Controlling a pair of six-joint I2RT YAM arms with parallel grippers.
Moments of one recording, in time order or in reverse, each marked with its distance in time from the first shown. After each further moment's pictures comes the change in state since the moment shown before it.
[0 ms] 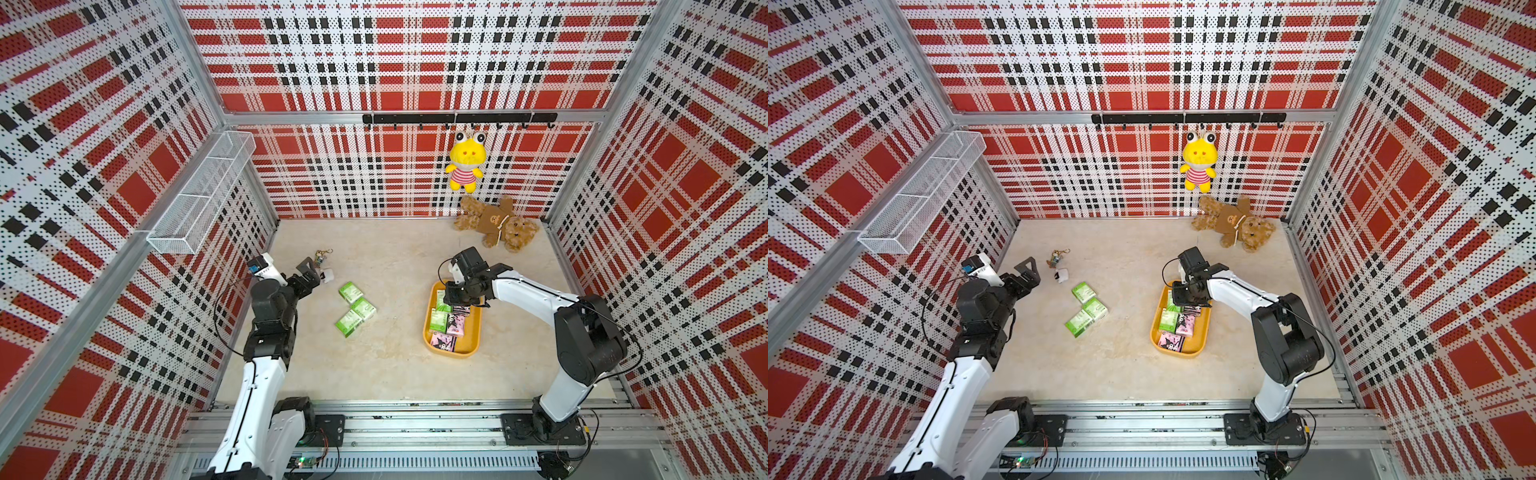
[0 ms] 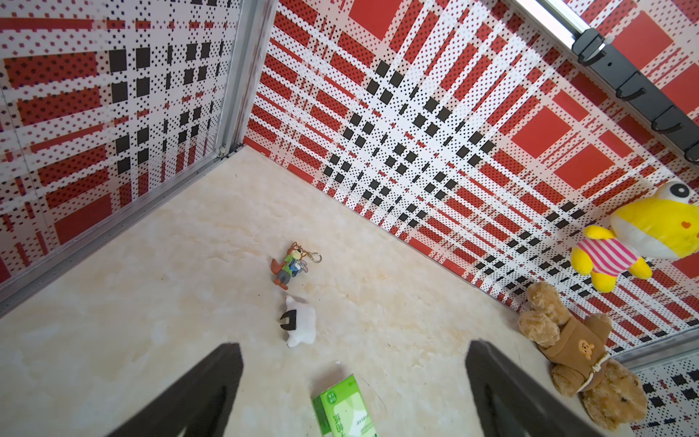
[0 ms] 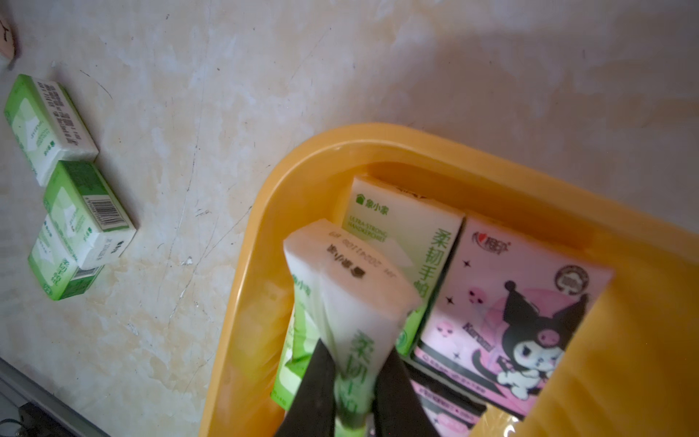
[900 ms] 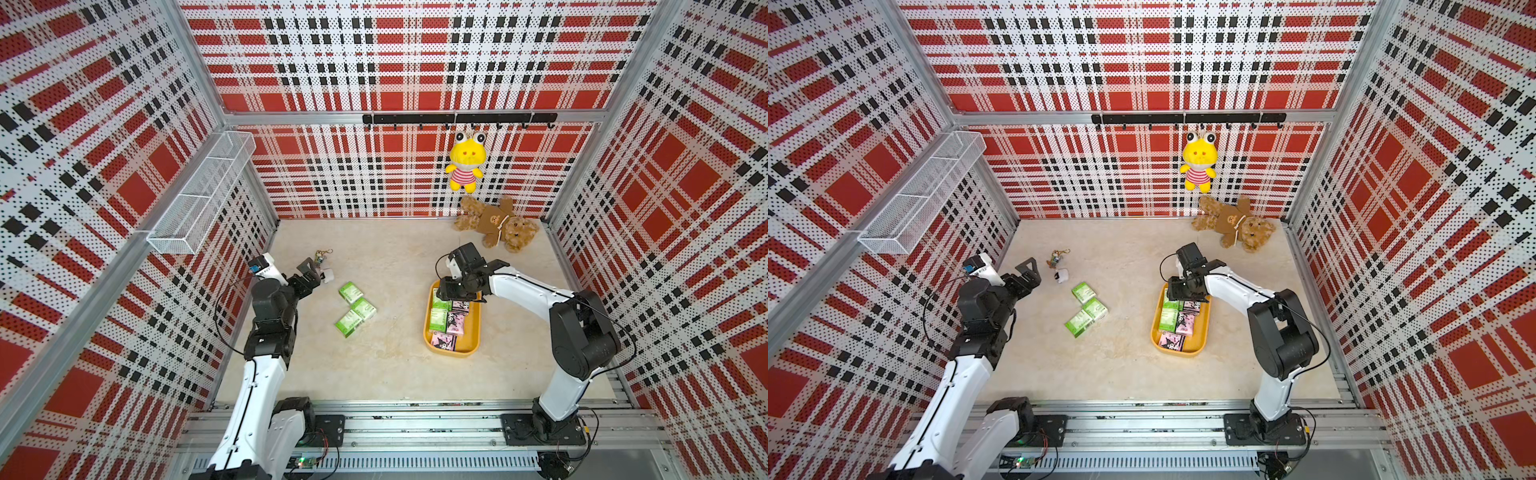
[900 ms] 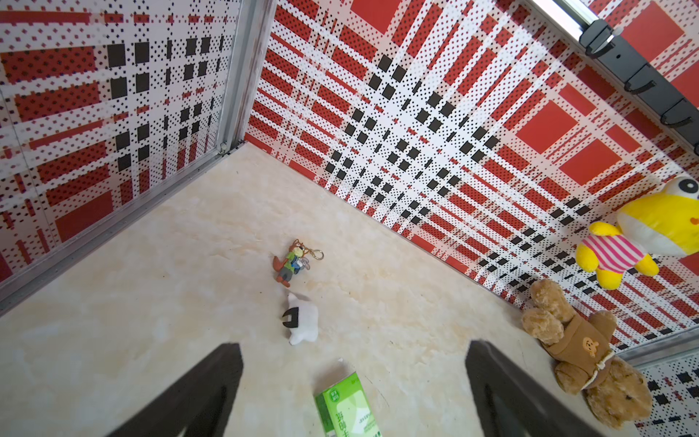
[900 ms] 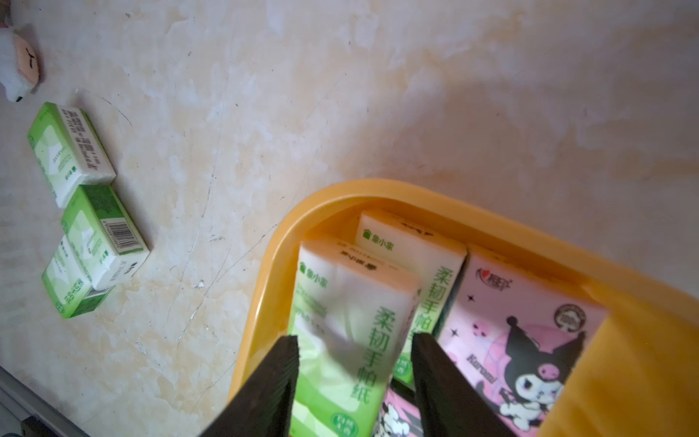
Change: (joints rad) left arm 0.000 0.010 0.000 0.000 0.000 0.006; right arm 0.000 0.037 0.071 0.001 0.018 -0.016
